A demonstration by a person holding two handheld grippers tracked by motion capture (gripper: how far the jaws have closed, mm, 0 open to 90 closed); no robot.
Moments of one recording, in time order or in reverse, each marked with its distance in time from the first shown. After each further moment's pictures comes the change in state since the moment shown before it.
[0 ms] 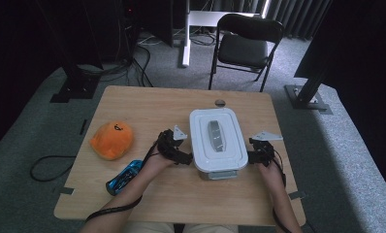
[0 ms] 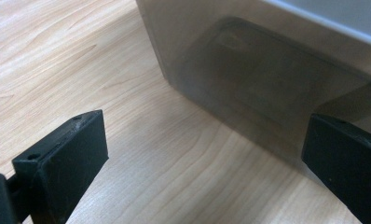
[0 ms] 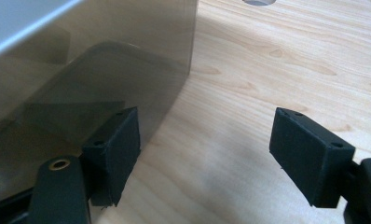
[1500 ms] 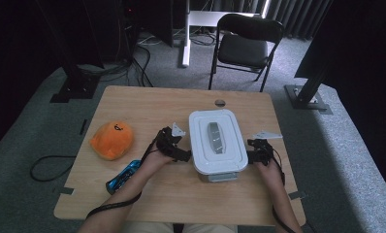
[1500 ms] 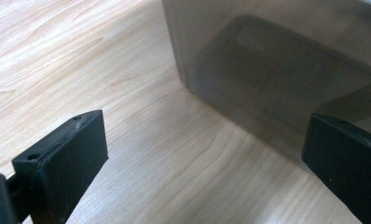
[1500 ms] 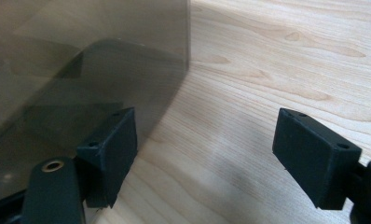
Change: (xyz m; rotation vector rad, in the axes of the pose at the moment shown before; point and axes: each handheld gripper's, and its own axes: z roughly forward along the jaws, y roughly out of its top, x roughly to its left) left arm 0.015 0.001 0.009 0.021 -0.019 -0.025; right arm -0.010 -0.005 0.012 0.022 0.068 0.059
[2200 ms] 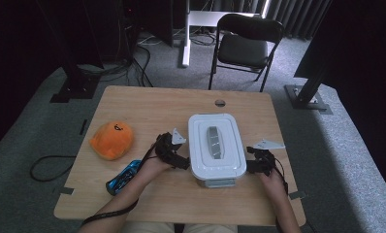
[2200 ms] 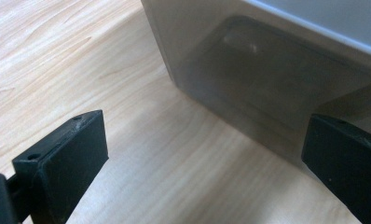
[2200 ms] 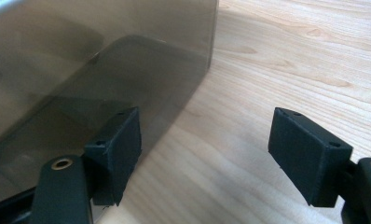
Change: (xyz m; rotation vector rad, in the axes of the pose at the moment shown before) left arm -0.019 -0.009 -0.021 0.001 0.008 0.056; right arm 0.024 -0.016 -0.024 -0.015 0.025 -0.048
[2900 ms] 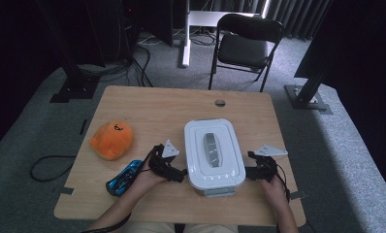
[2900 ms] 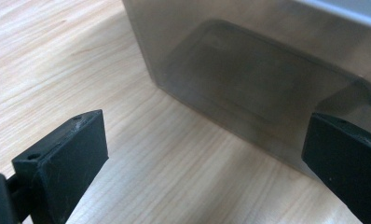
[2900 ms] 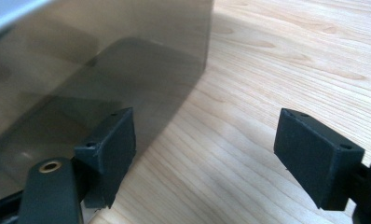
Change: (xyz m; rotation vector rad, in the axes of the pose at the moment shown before) left arm -0.014 -0.033 -0.021 -0.060 -0.085 -0.027; right arm 0.014 -0.008 -0.016 -0.008 0.019 -0.018
